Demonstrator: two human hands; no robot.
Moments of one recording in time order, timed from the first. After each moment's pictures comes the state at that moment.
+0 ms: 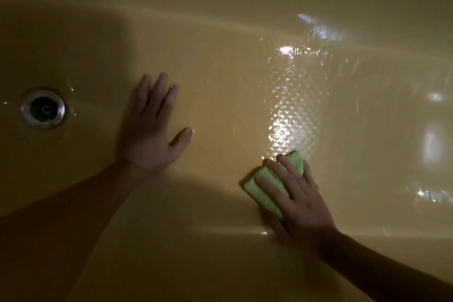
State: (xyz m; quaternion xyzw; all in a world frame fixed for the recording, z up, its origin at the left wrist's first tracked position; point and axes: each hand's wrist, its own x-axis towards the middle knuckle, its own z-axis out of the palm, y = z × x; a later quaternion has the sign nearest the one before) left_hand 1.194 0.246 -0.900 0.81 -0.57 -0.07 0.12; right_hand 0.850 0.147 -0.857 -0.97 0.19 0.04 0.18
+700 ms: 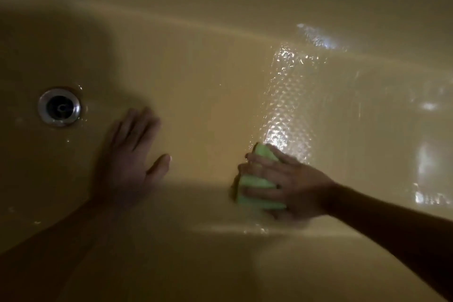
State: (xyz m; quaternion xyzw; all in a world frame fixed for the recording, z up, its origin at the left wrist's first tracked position) left_hand 1.200 0.321 -0.882 0.83 -0.52 -0.14 0.12; right_hand 0.899 0.092 -0.863 -0.98 -0.12 0.08 0.12
